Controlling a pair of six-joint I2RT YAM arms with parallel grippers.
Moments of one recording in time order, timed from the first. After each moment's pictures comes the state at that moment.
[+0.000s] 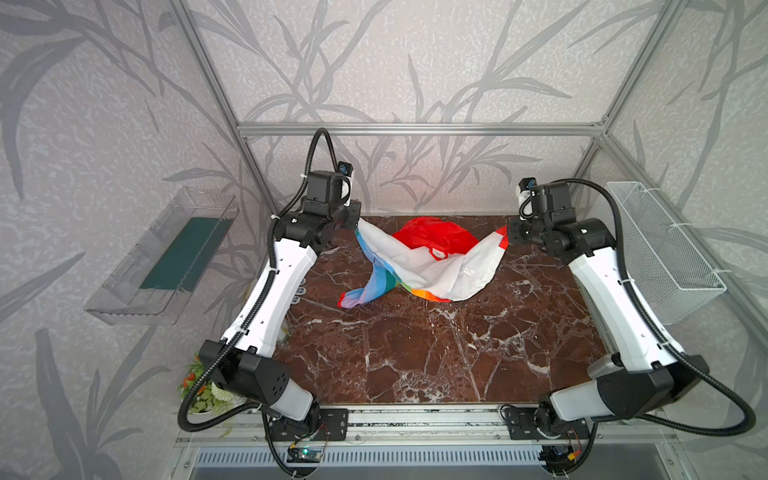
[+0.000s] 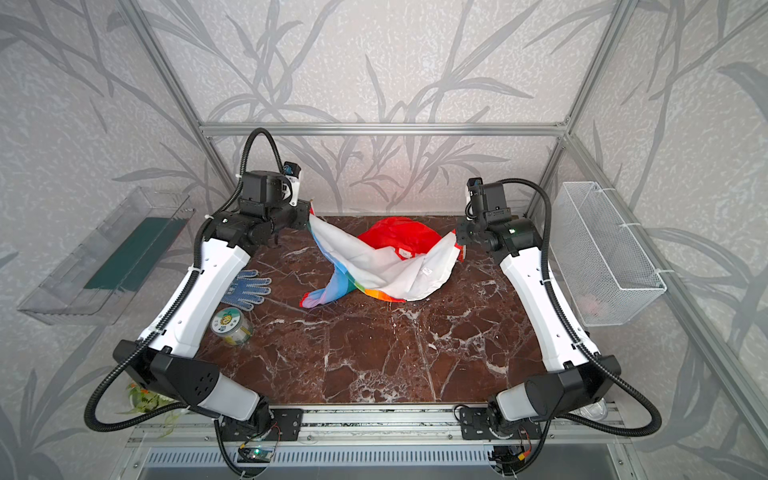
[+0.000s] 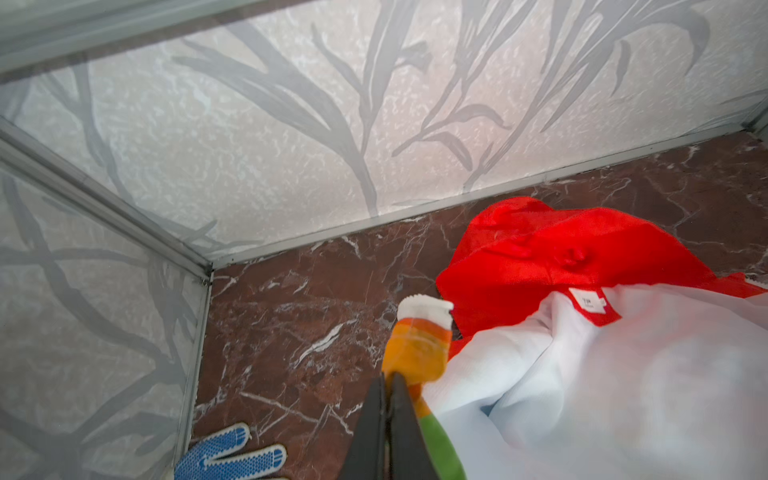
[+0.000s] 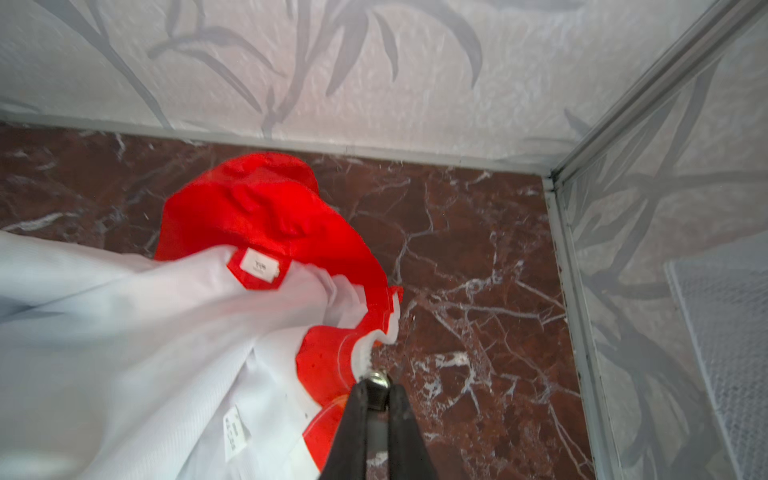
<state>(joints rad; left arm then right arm) -0.28 1.55 1.80 -0.78 -0.11 0.08 0.31 1.46 1.77 -0.98 0.18 0.08</state>
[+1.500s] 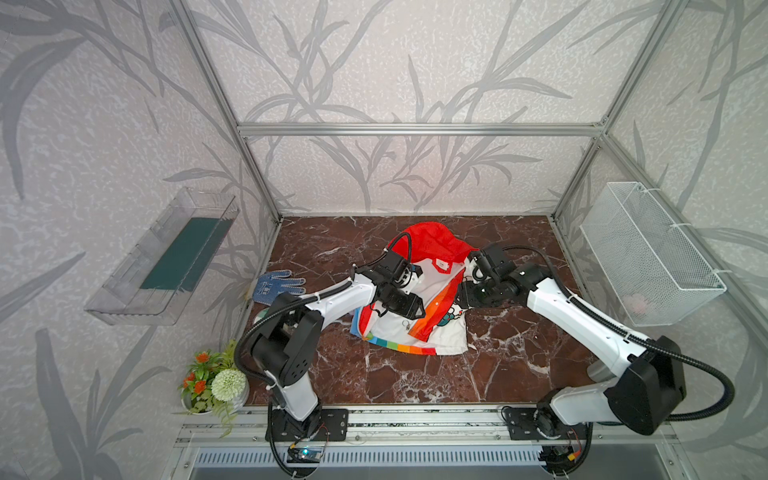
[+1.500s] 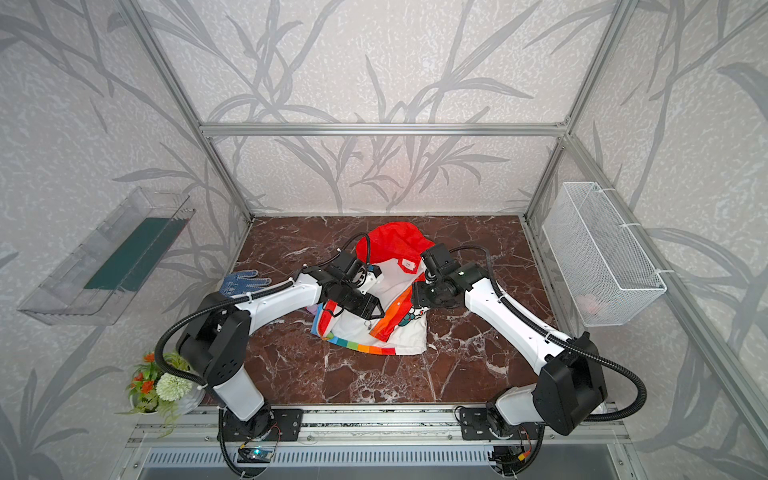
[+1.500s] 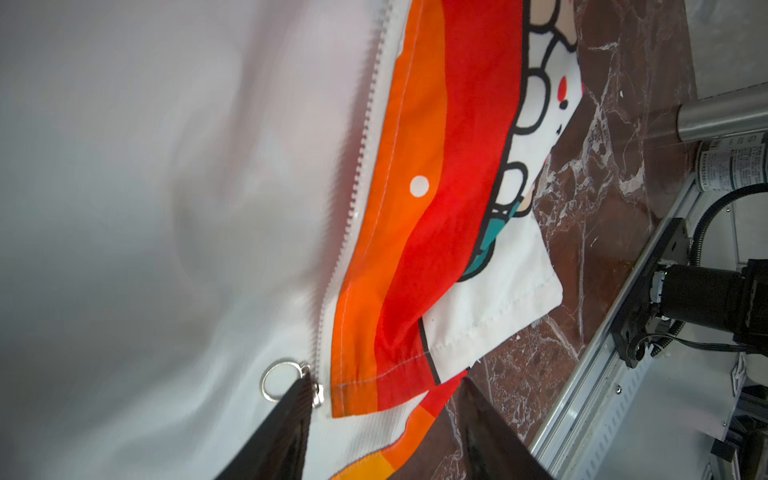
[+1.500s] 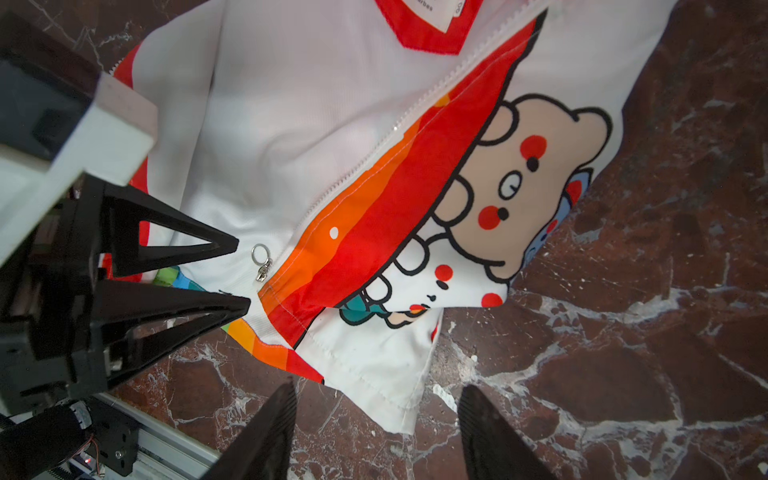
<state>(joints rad) -0.59 1.75 1.16 -0.56 0.49 -0.13 0.54 1.39 1.15 -0.86 -0.13 0.46</state>
